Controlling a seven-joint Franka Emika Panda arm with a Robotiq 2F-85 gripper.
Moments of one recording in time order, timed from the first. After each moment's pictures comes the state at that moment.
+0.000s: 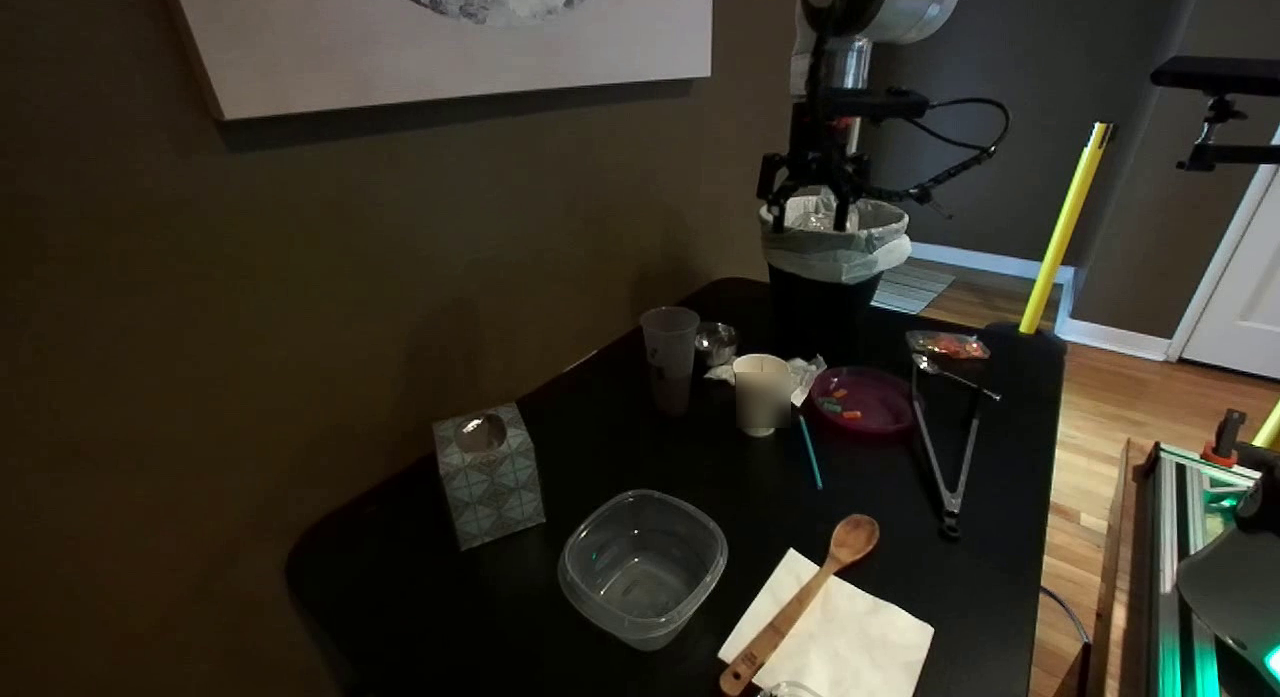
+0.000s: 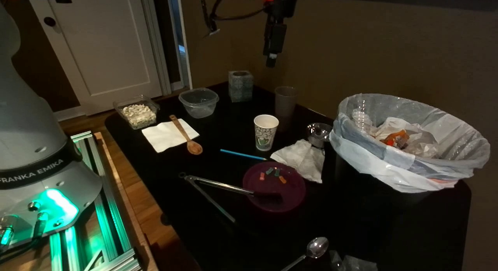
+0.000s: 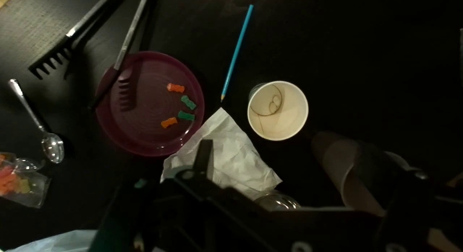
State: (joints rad) arm -0.12 0.02 -0.08 -2.10 0.09 2.05 0.38
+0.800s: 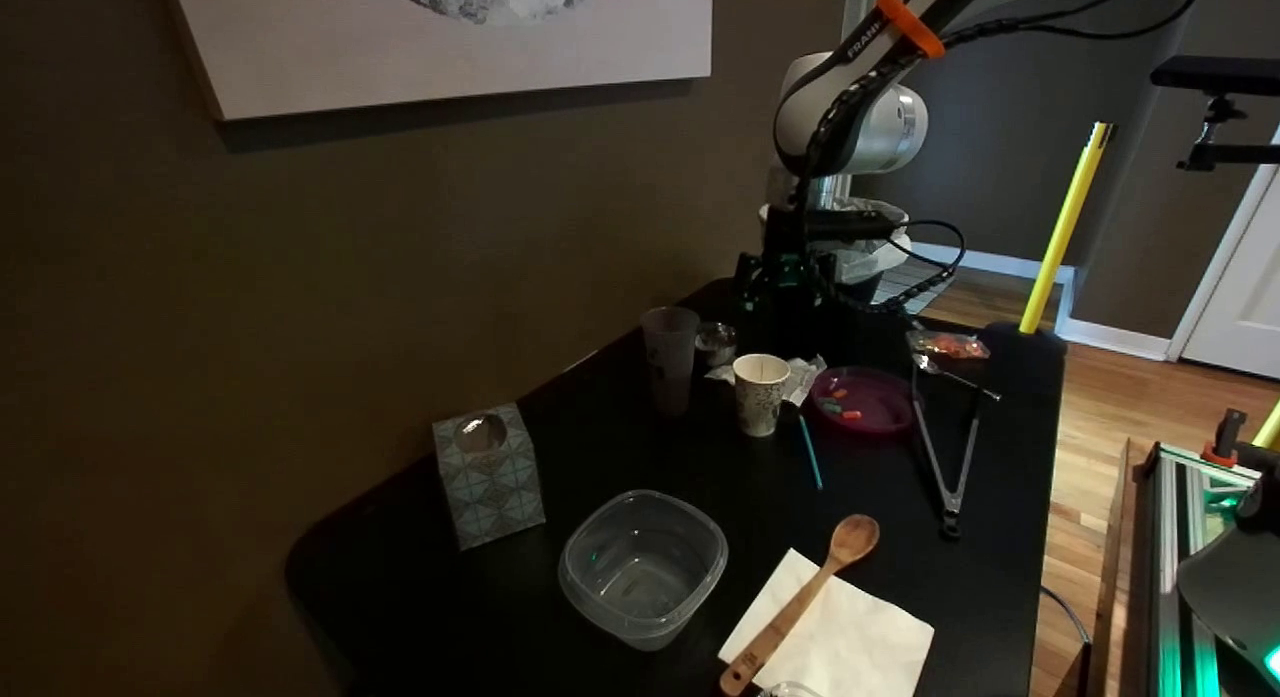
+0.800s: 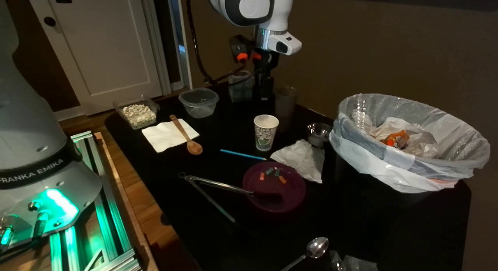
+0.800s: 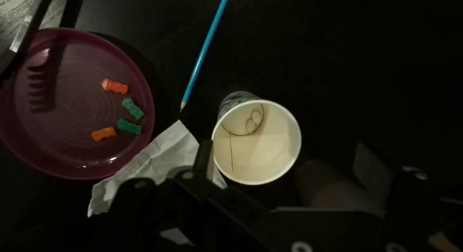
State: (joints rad) arm -0.08 0.18 -0.05 -2.26 0.17 2.45 0.25
